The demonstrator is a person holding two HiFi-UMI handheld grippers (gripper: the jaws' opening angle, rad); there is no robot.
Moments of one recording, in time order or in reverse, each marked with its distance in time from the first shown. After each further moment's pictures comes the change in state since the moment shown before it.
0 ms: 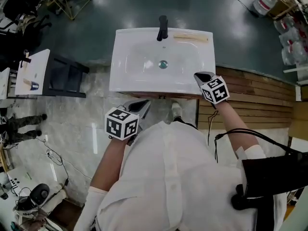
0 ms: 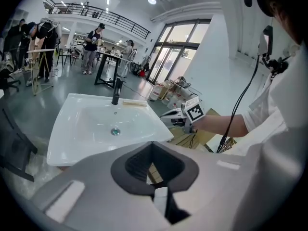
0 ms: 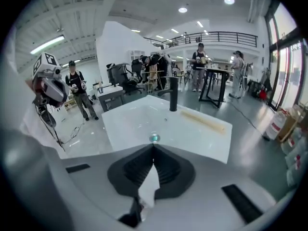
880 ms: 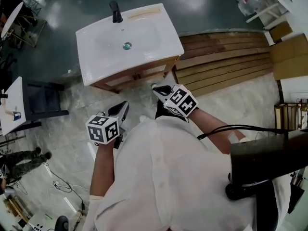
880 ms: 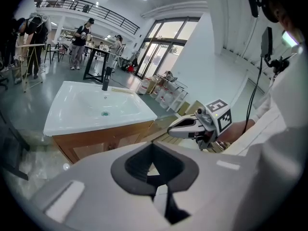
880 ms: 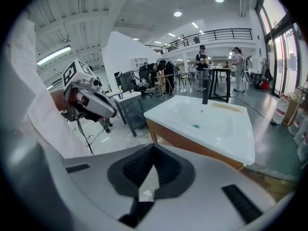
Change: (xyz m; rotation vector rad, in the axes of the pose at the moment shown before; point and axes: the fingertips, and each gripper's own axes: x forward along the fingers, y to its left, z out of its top) left arm -0.056 -0.042 -0.108 0.070 0.051 -0.123; right arm -0.077 0.251 -0.047 0.078 -0.062 0.083
